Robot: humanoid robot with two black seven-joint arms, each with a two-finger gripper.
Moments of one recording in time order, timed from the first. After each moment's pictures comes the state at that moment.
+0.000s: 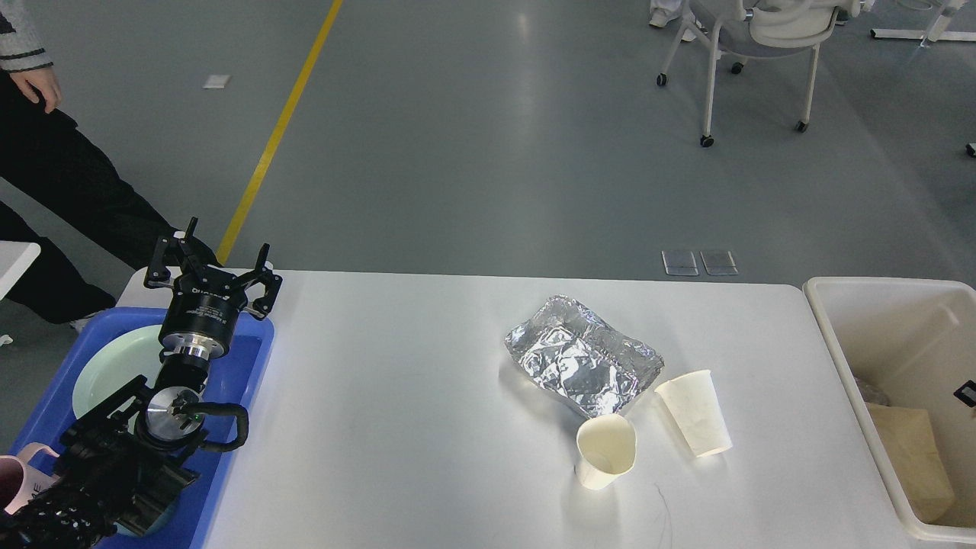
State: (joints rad) left arm -0.58 0.21 -0.91 -0.47 -0.19 -0.57 -0.42; right arm 0.63 -0.49 -0.84 0.06 0.09 0.04 -0.04
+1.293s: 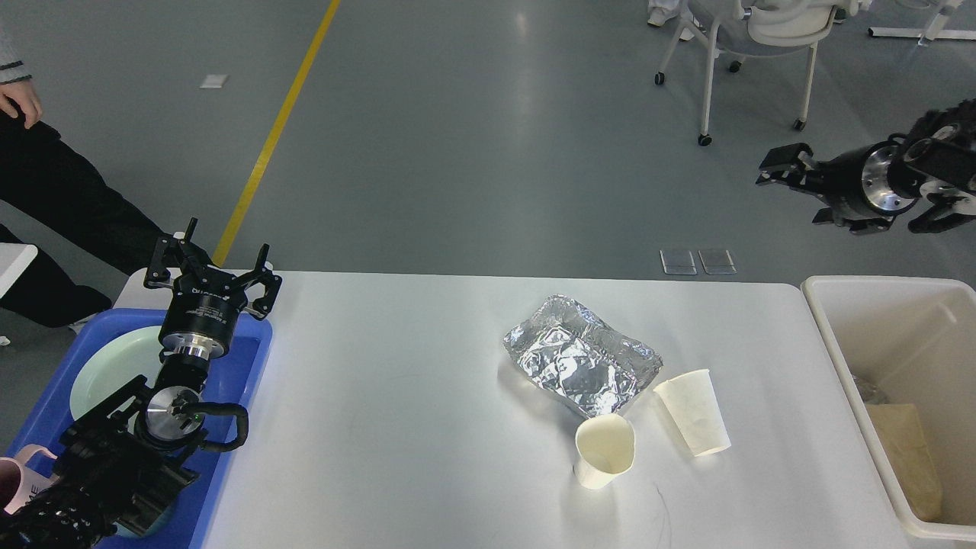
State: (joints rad) left arm -0.58 0.21 -0.91 -0.47 -0.19 -0.57 -0.42; right arm 1.59 -0.50 -0.91 0.70 -0.08 0.45 -0.03
